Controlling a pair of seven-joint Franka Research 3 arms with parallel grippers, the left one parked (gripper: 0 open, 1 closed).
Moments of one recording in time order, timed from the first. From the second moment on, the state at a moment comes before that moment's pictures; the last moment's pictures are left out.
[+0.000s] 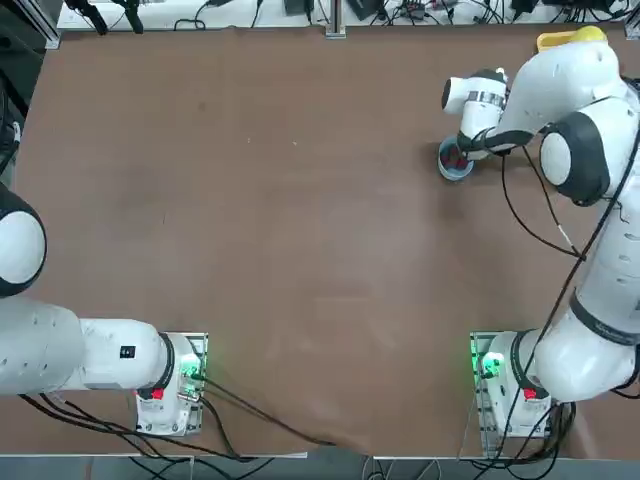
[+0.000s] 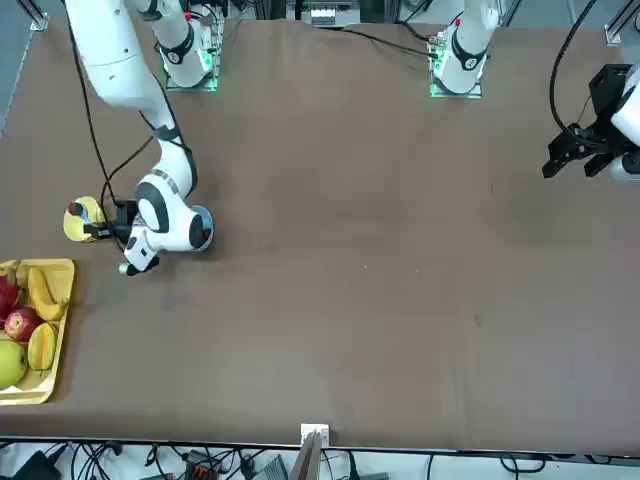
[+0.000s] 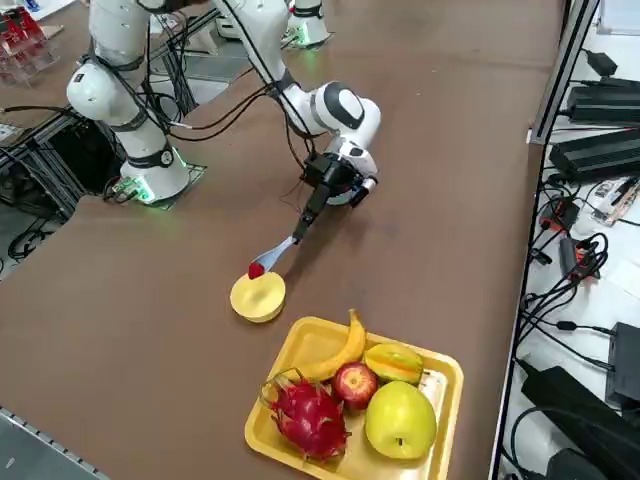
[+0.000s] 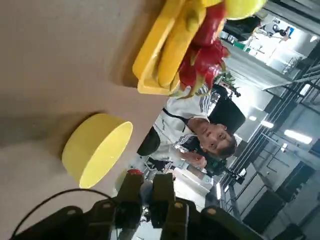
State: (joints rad) arm 0.30 0.66 -0.10 -1.89 -1.16 1.64 0.44
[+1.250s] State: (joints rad) arm 0.29 0.73 -0.10 -1.81 -1.10 1.66 0.07
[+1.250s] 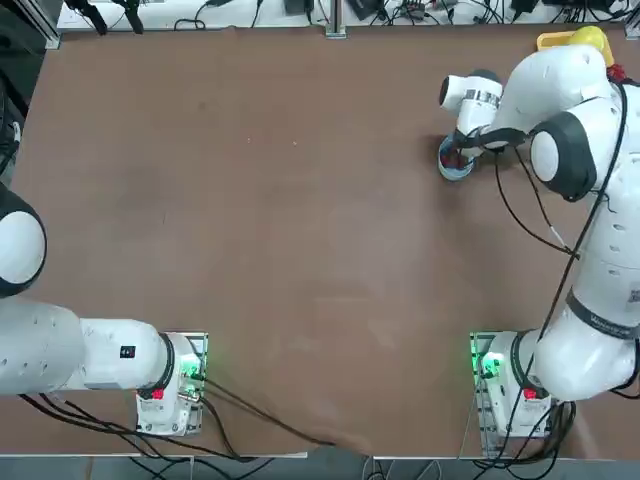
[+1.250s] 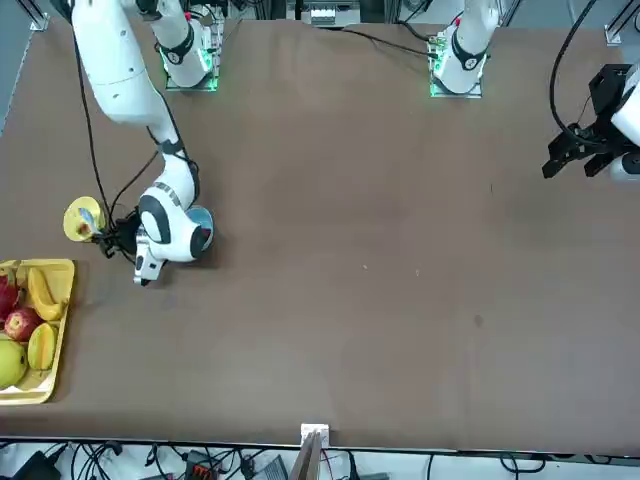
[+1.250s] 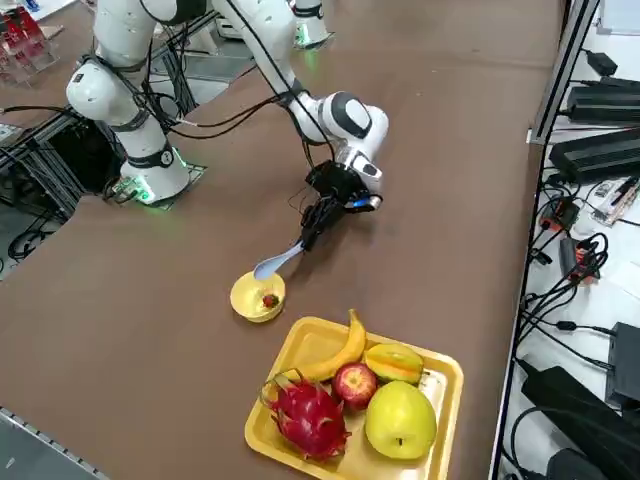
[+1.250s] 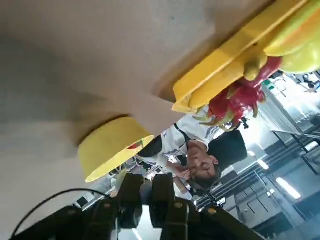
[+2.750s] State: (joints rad) arm 0.30 0.66 -0.09 -1.61 -0.97 1.50 0.07
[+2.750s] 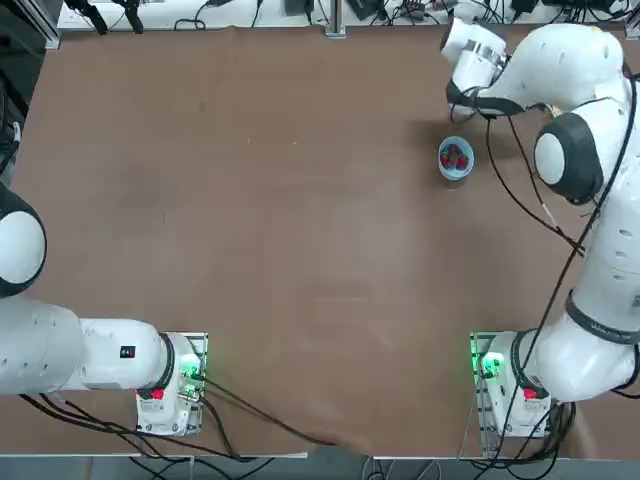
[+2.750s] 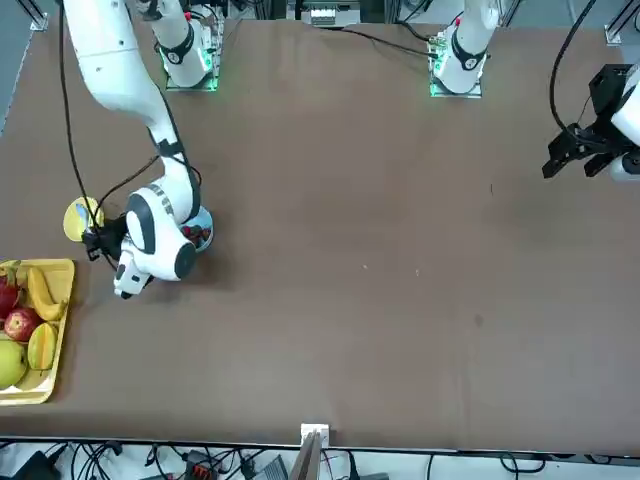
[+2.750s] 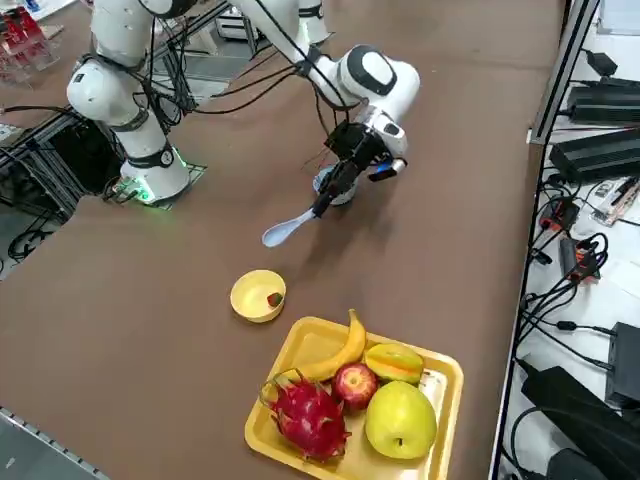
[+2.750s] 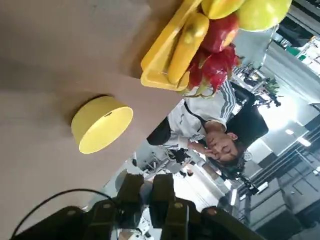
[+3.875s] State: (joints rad) arm 0.26 0.68 -0.10 -1.73 -0.97 1.58 0.73
